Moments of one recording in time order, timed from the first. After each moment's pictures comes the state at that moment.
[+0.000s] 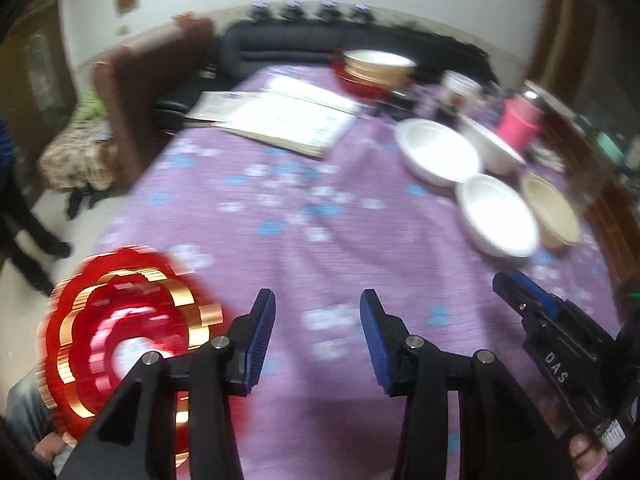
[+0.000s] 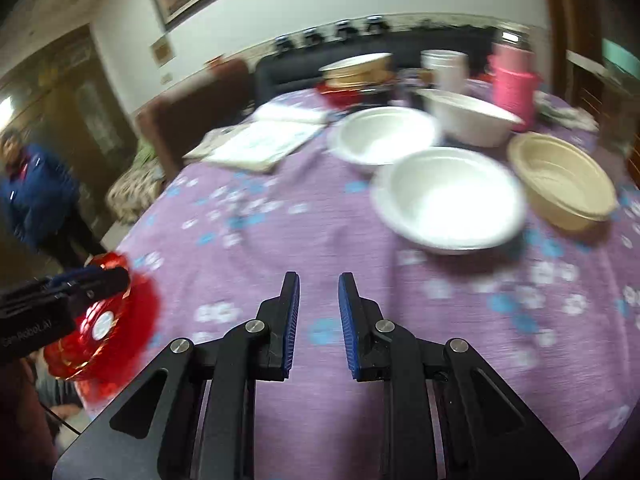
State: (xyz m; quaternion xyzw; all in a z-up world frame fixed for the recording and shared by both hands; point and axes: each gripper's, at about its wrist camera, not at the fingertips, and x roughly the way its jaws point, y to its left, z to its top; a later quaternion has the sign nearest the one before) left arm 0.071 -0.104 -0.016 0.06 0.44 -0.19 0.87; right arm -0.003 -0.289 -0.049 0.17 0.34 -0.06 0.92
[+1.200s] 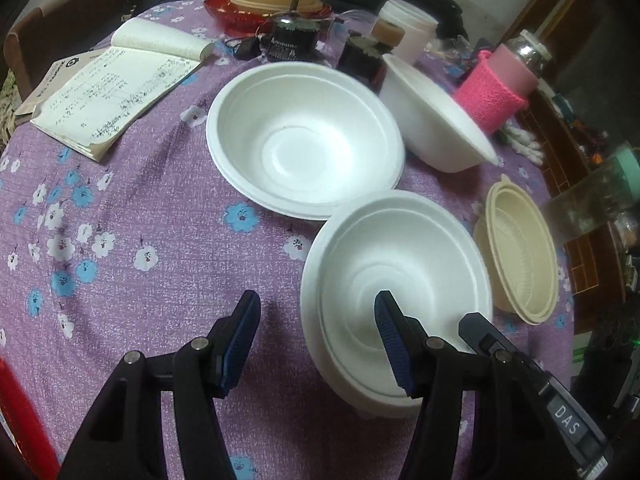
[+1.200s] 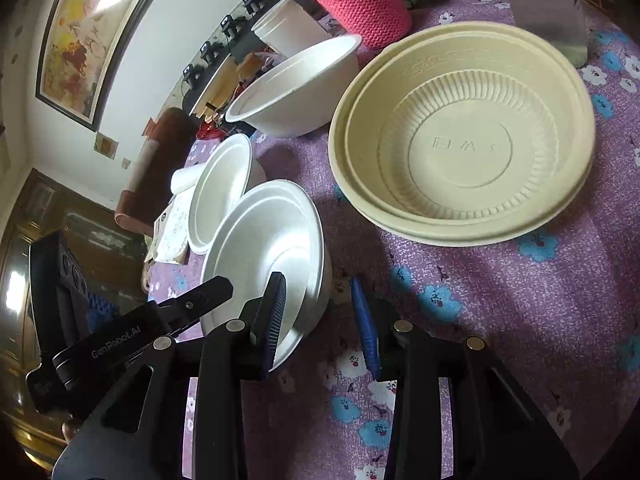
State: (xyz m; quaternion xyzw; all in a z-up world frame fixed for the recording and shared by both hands) left arm 0.159 -0.281 -0.069 0.02 0.55 -0.26 0.79; right arm 0.028 -0.471 -0.100 0.43 0.36 -0.07 0.83
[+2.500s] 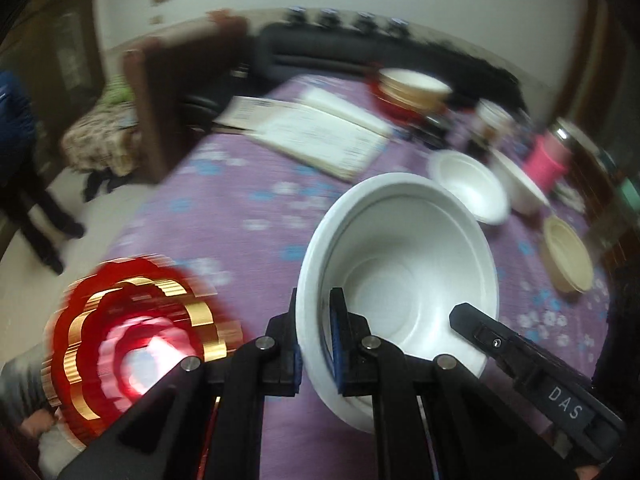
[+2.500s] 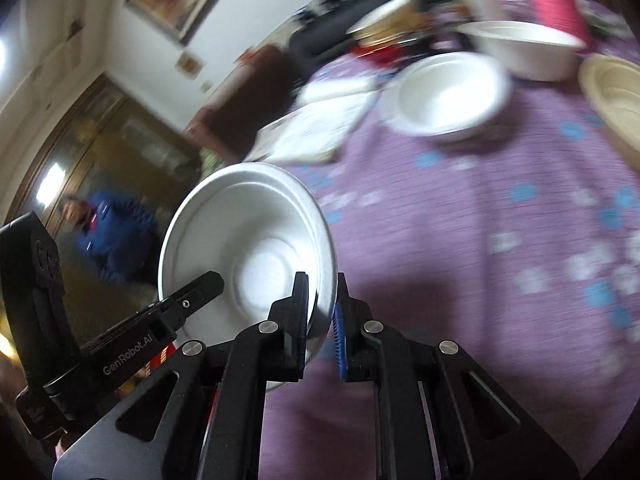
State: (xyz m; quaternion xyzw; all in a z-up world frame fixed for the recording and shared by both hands) left arm 0.088 -0.066 0.000 0.01 0.43 -0.11 0.90; right arm 0.050 -0.279 -0.049 0.32 0.37 0.10 0.87
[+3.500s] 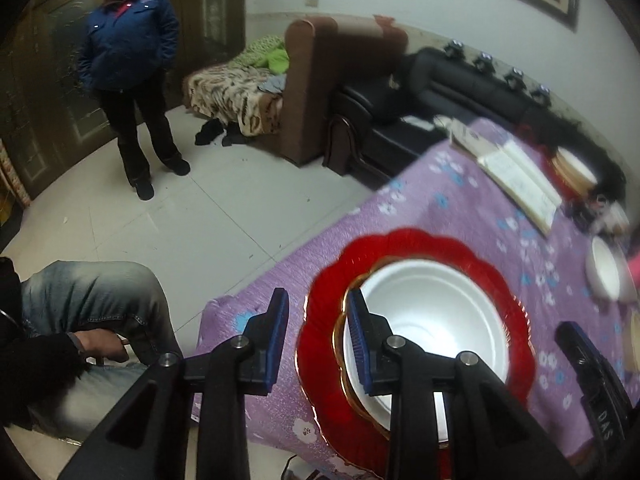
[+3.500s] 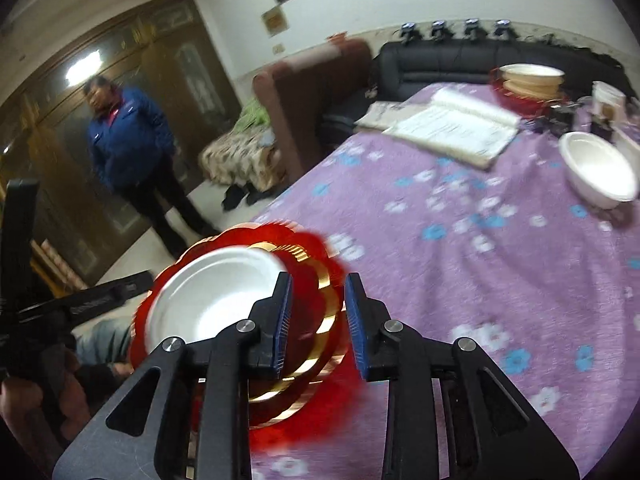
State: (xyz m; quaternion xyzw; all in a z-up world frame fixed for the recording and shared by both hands) left arm 0.072 0.132 -0.026 -0.09 0.41 0.08 0.90; right arm 0.064 -0.110 -0.045 0.12 0.34 0.13 0.93
